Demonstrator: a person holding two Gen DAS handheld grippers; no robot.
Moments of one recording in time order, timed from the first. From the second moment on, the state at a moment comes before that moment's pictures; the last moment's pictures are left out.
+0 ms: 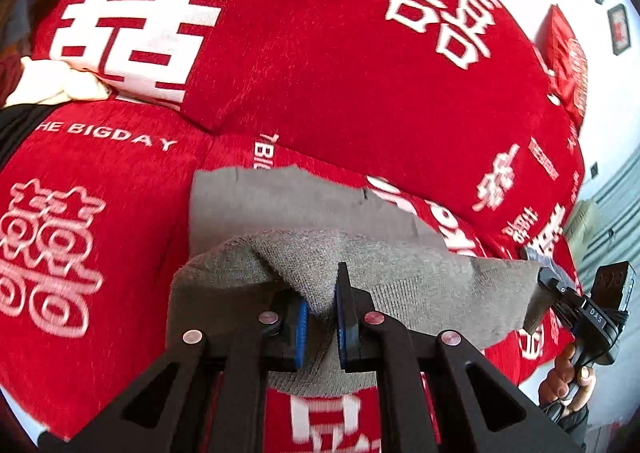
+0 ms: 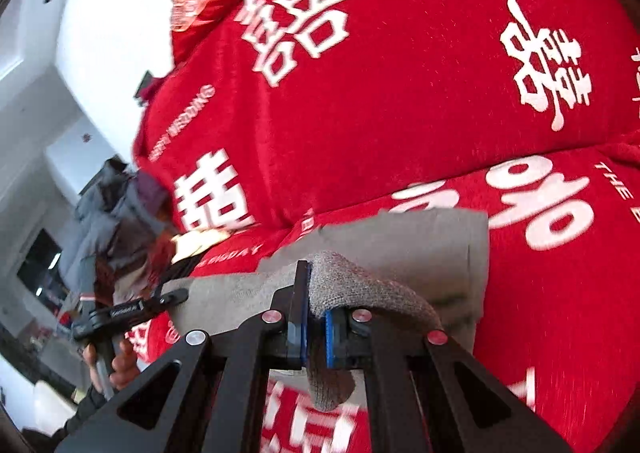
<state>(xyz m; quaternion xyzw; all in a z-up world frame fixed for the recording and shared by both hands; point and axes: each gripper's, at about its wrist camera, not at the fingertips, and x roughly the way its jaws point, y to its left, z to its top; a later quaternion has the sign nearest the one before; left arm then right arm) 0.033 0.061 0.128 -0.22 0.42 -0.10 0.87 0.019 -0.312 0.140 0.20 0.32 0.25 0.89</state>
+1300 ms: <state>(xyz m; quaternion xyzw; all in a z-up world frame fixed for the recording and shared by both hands) 0.189 -0.002 0.028 -0.07 0.53 -0.18 0.83 0.190 -0.251 0.057 0.01 0.45 0.24 0.86</state>
